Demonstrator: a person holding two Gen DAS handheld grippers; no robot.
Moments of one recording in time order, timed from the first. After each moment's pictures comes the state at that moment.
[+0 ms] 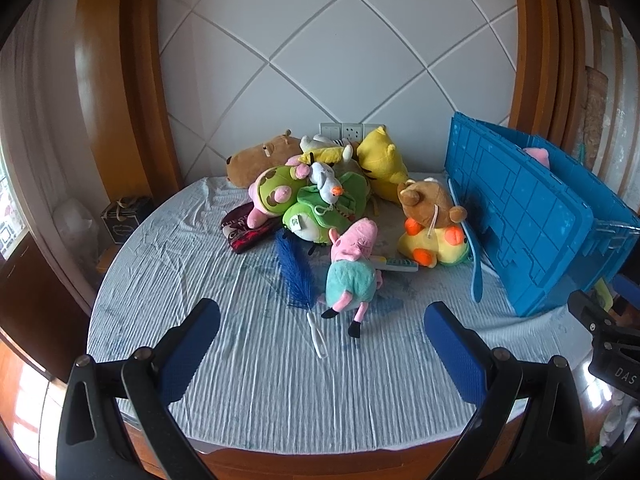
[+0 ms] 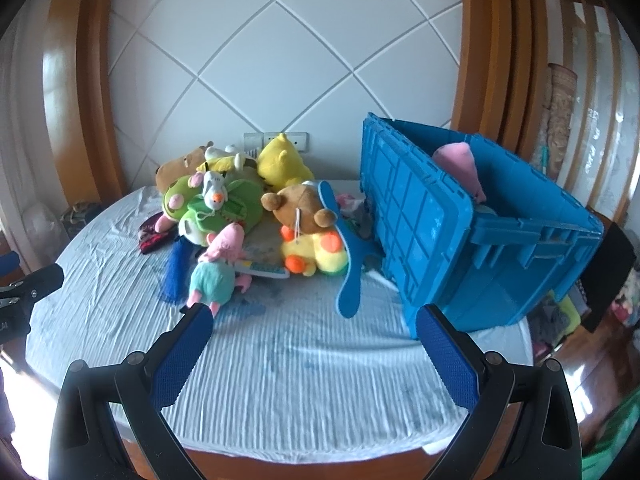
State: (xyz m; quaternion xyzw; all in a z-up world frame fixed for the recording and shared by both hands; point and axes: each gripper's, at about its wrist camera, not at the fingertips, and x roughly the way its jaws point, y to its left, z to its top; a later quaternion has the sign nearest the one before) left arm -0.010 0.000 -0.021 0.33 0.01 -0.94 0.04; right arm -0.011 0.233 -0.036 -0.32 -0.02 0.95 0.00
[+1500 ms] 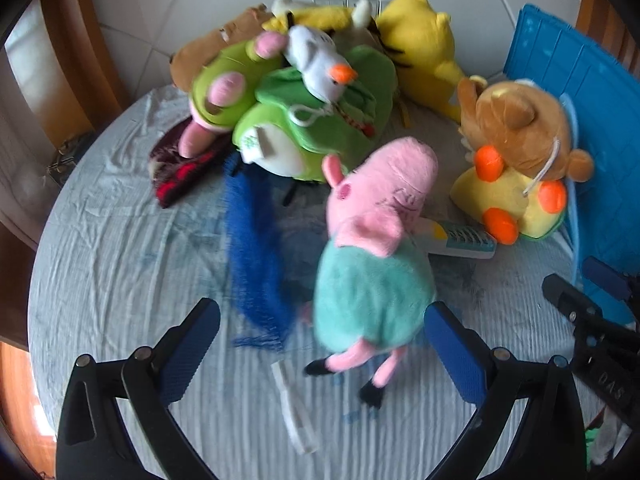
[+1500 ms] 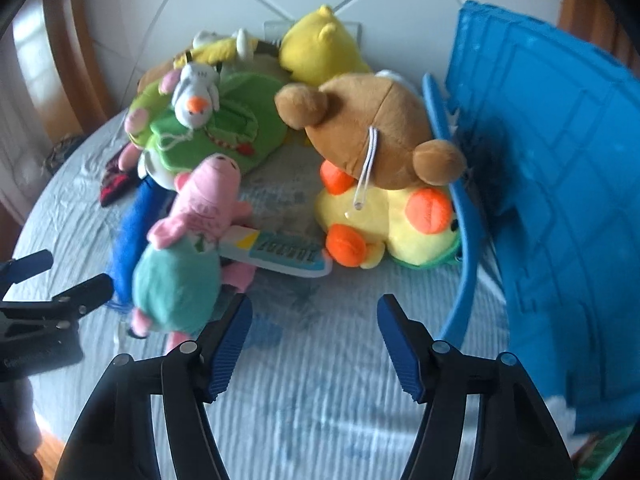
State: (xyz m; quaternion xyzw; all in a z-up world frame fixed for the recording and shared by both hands) left arm -0.264 0.011 -0.188 0.51 0.01 -0.86 0.03; right arm -0.263 0.196 -0.195 -0.48 -0.04 0.87 -0.06
